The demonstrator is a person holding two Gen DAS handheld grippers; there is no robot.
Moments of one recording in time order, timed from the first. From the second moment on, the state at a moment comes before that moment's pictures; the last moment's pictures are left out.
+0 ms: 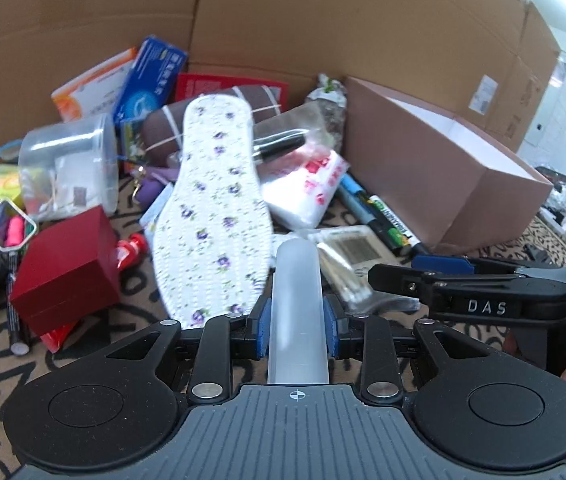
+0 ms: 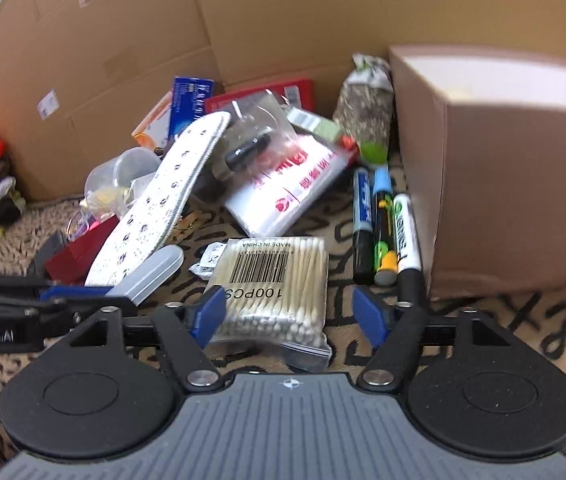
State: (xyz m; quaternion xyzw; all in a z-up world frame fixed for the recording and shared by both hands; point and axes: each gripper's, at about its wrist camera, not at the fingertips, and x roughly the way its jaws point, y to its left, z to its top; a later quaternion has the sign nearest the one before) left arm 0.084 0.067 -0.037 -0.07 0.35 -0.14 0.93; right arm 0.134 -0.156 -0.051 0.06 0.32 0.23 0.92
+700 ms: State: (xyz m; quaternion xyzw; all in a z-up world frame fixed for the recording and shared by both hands) left arm 0.087 0.055 -0.032 -0.08 0.34 -0.15 0.92; right arm 0.118 -0.137 -0.036 0.00 0.28 0.24 0.93
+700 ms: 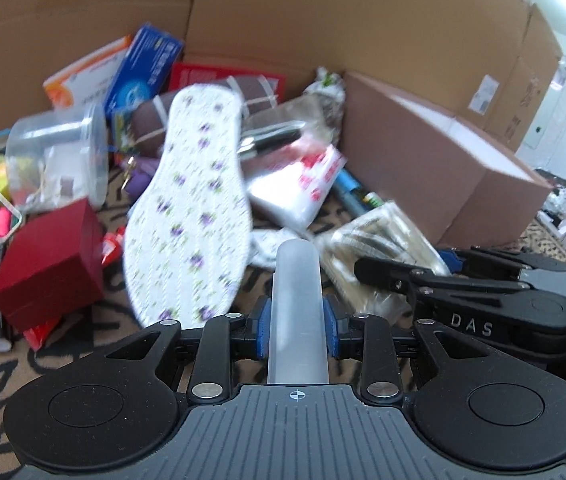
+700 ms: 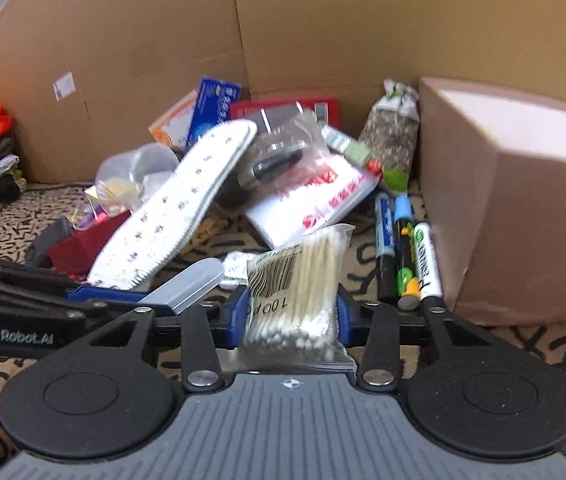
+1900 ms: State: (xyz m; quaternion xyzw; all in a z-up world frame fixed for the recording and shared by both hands) left arm 0.226 -0.138 0.073 -0.03 0.25 -0.33 0.91; right arm 0.181 -0.286 0.068 0.01 0.16 0.07 0.99
